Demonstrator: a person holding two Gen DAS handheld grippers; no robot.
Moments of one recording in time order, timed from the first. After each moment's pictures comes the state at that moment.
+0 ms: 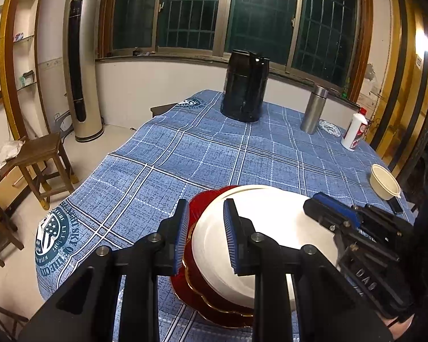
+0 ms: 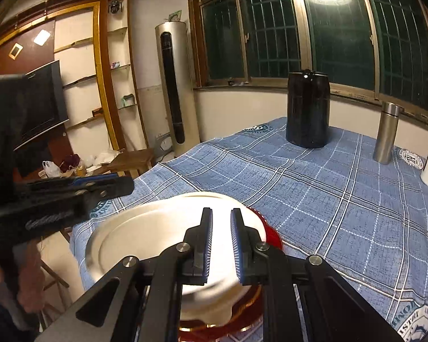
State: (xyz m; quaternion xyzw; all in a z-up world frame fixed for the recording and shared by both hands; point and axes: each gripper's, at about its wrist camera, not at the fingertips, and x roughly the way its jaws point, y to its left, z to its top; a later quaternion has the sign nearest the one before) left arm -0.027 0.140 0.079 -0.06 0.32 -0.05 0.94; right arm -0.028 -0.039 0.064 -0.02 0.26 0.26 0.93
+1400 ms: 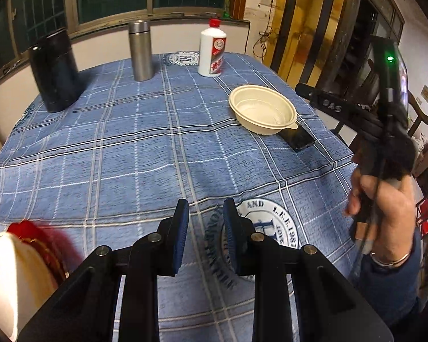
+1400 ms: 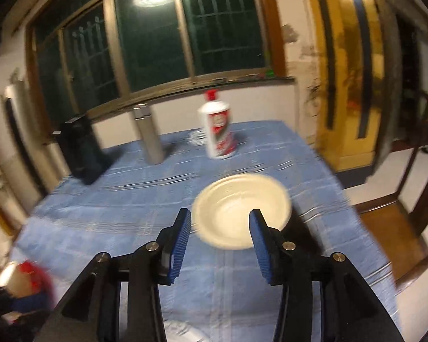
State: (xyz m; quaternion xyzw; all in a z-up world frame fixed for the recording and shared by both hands) left arm -0.003 -0.186 0.091 0.08 0.43 -0.29 0.85; right arm 0.004 -0.424 0.094 0.09 0.27 -0.14 0.95
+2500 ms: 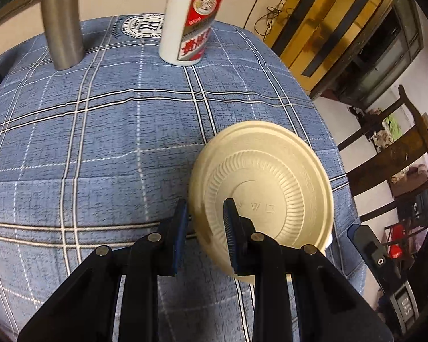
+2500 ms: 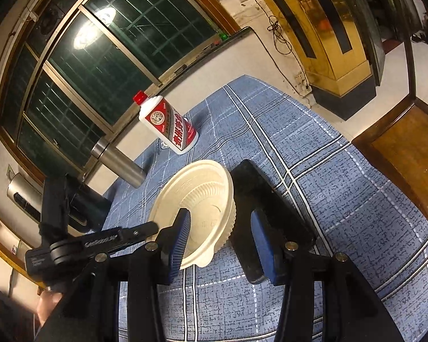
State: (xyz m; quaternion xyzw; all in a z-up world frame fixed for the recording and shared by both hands) left arm 0.177 -0.360 0.031 0.03 0.53 -0.31 0.79; right arm 0.011 -0.551 0.024 0.34 0.28 -0.09 0.89
